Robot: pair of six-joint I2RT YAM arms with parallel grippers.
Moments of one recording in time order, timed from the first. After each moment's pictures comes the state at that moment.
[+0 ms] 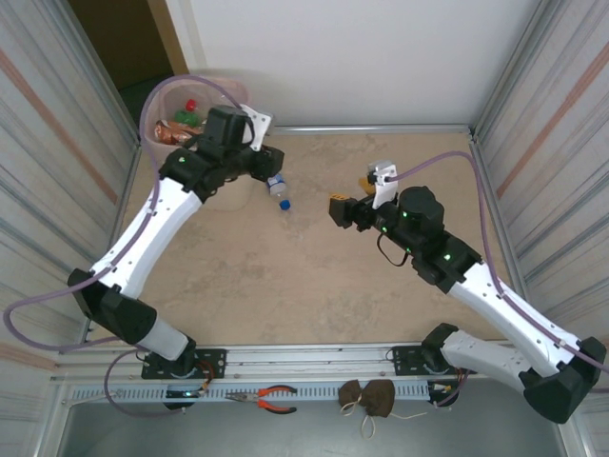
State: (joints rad) left arm -0.54 1.53 1.69 -0.78 0.00 -0.08; right arm 0.69 0.94 0.93 -0.15 0.03 0.24
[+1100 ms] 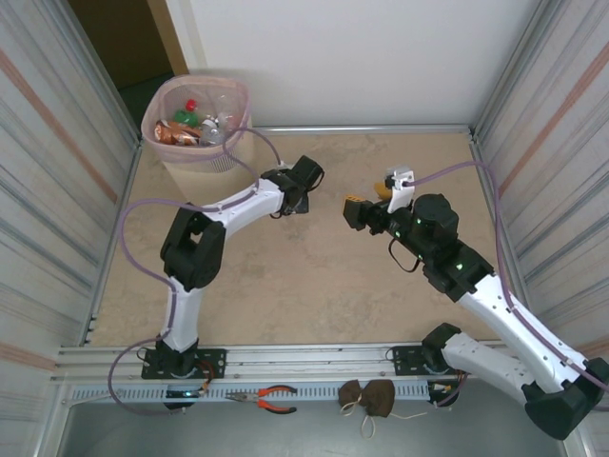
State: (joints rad) left arm -0.67 2.08 1.67 -0.75 -0.39 -0.62; right arm 0.63 0.85 0.87 -0.19 0.03 0.28
